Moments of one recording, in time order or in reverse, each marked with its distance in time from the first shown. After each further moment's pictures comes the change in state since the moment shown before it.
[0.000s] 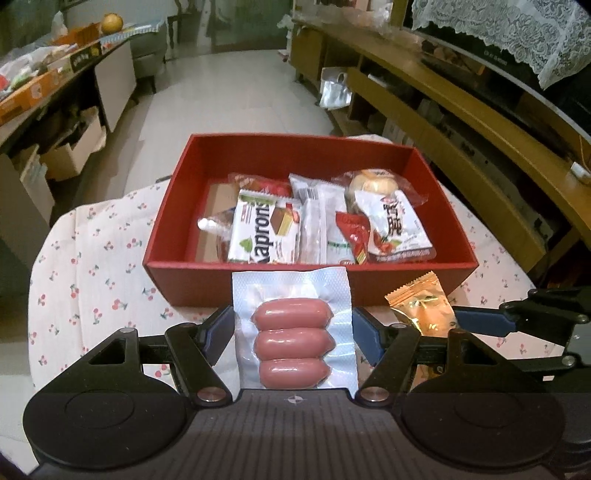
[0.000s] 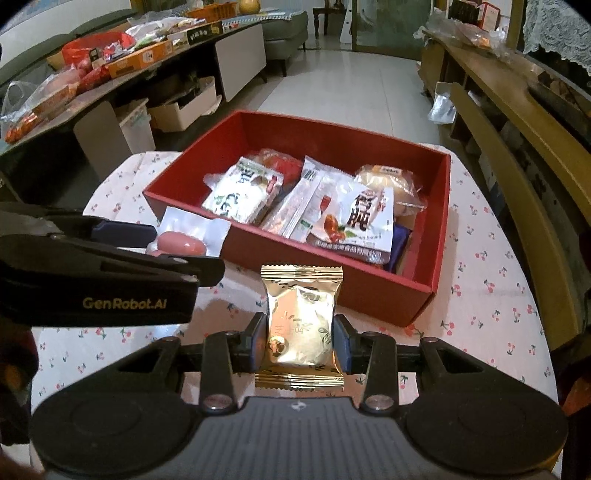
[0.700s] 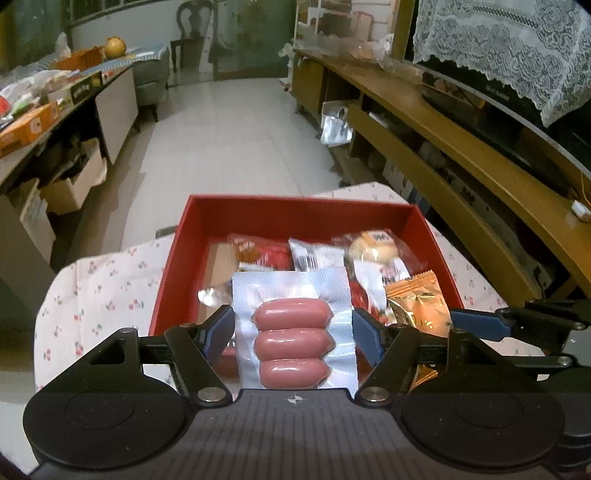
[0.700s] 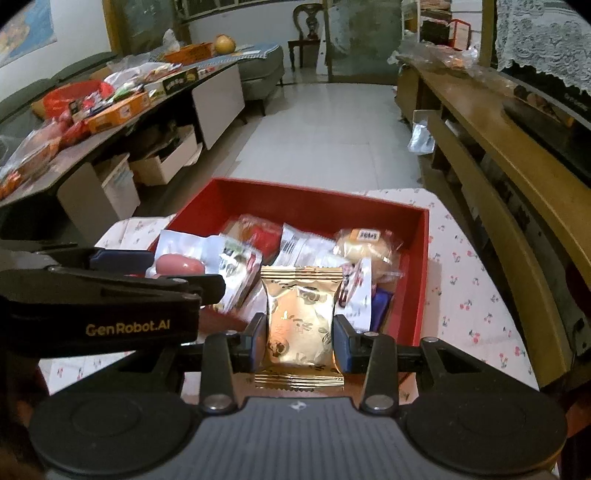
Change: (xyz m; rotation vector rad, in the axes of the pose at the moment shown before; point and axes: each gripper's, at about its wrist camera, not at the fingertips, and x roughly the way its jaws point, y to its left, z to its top) left arm -0.002 0.001 0.046 -0.009 -0.092 0.003; right arm -0.006 -0.015 0.044 0.092 -0.116 -0.026
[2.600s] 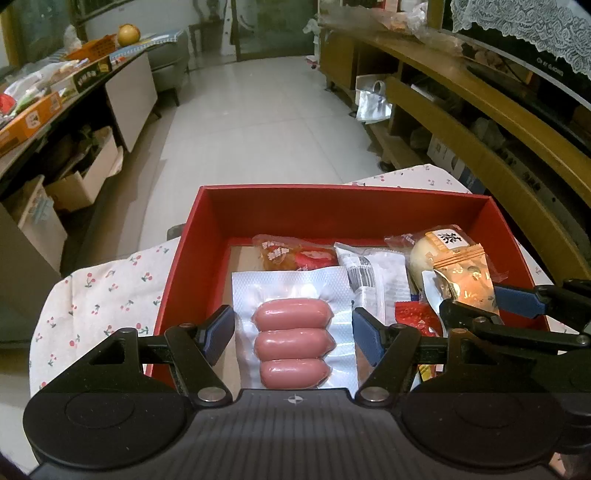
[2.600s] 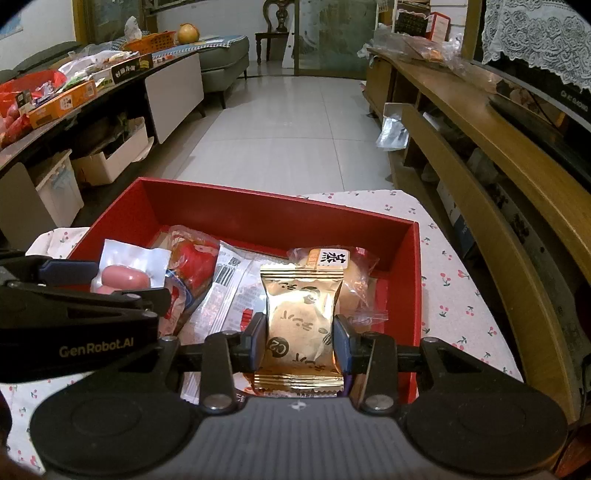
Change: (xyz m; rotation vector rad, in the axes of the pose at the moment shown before) left arm 0.072 0.008 0.017 0.016 0.077 0.123; right arm 0.078 -0.016 0.022 -0.007 0.027 -0.137
